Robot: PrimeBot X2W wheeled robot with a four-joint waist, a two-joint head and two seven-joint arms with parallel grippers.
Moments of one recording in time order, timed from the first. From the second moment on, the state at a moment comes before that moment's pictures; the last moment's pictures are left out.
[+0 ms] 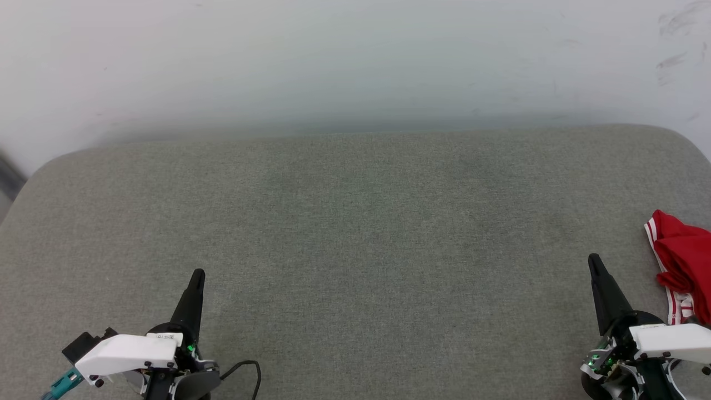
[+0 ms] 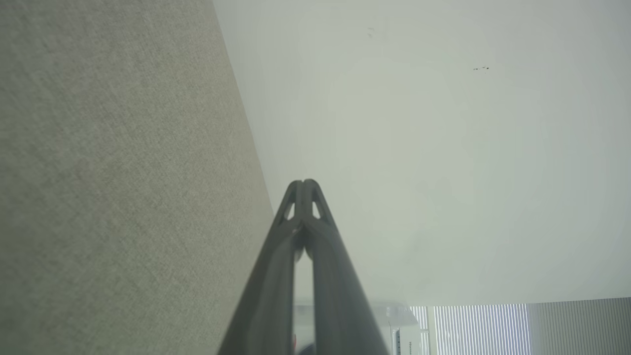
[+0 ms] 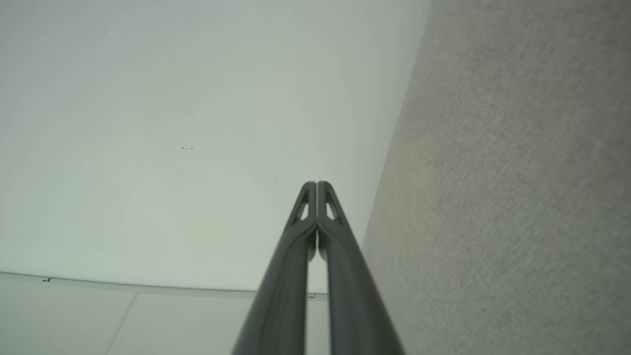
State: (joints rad) left arm -0.08 0.08 0.06 0.23 -1.56 -0.12 0.06; right arm -0.08 -0.08 -0.07 0.23 1.56 0.13 0.06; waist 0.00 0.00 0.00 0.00
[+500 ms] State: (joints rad) left arm -0.10 0.08 0.07 0.24 -1.64 -0.13 0.08; right arm -0.10 -0.08 -0.08 0.24 1.64 0.13 0.09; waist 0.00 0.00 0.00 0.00
